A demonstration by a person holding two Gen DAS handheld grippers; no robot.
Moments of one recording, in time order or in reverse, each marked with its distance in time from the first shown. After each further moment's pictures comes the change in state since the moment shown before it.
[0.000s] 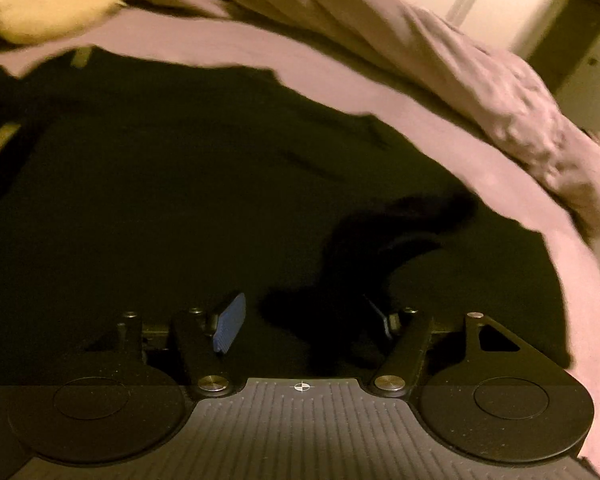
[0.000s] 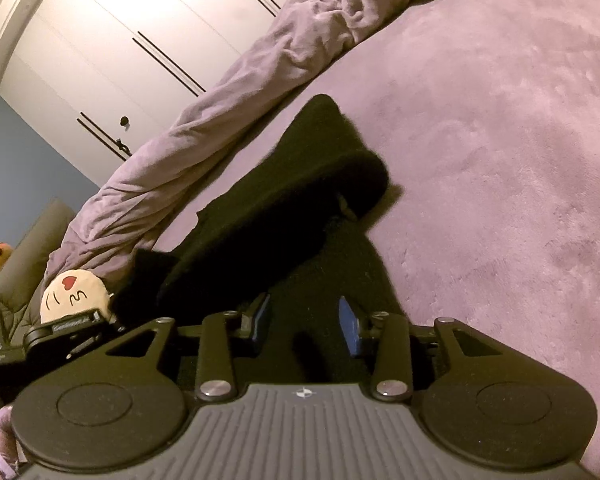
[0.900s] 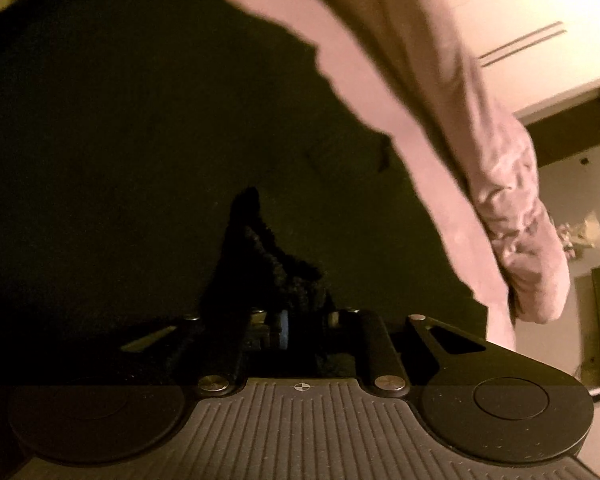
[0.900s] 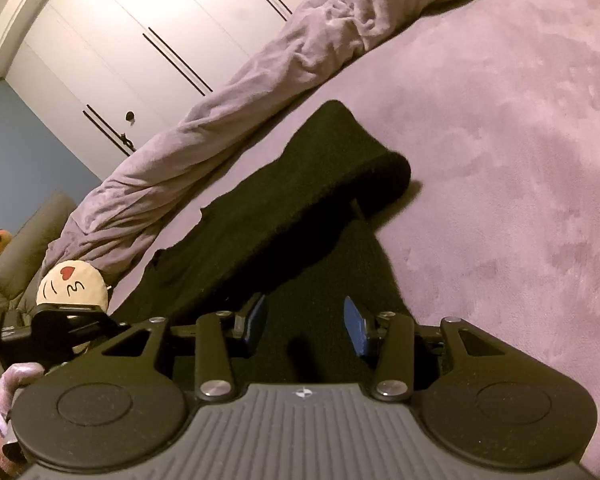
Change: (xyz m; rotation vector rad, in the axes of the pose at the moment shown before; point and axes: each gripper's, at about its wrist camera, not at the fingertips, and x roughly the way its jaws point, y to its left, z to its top) left arm 0.034 0.046 0.030 -0.346 0.123 -0.259; right arm -0.003 0.007 -0.001 -0.044 -0.023 -0.006
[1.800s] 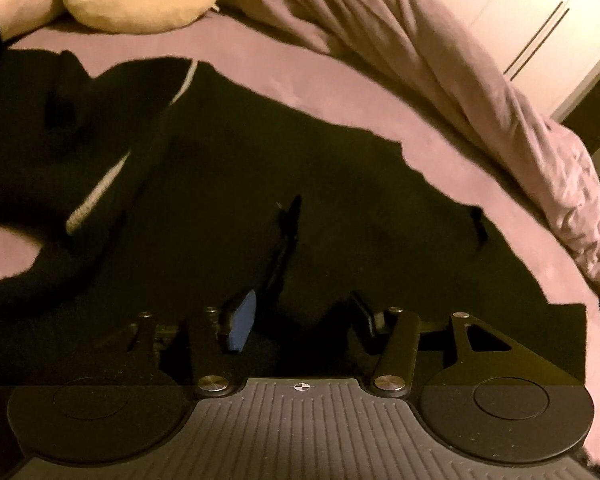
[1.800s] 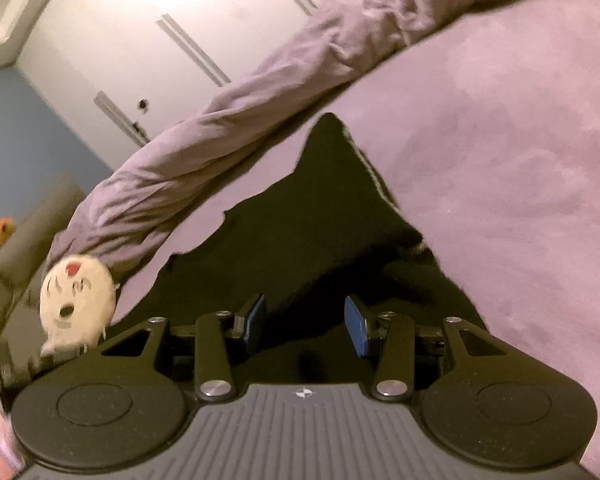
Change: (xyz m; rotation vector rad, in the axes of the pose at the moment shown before) left arm -0.027 0.042 0.046 0.190 -0.180 0.256; right arm 0.062 0.031 0.029 0.006 0.029 0.019
